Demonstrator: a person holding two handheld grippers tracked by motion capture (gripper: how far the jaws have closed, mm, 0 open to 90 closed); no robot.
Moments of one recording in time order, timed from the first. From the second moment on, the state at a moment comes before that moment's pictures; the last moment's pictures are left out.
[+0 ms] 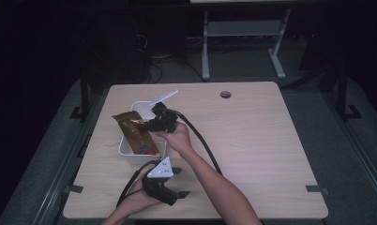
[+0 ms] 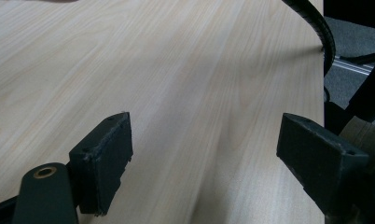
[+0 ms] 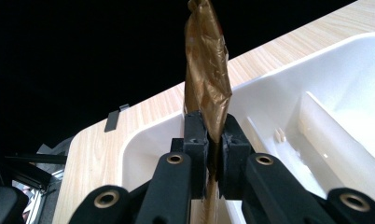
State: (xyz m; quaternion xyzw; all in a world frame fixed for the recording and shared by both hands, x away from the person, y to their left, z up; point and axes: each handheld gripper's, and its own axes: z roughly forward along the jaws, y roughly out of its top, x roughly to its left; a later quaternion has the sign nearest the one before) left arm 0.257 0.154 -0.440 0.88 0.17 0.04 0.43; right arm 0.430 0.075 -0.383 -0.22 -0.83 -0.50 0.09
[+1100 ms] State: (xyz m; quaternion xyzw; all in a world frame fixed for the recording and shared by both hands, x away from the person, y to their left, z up) left arm 0.257 0.151 -0.442 0.89 0.17 0.04 0.43; right arm 0.426 0.047 -0.387 -0.23 -0.84 -0.48 0.08
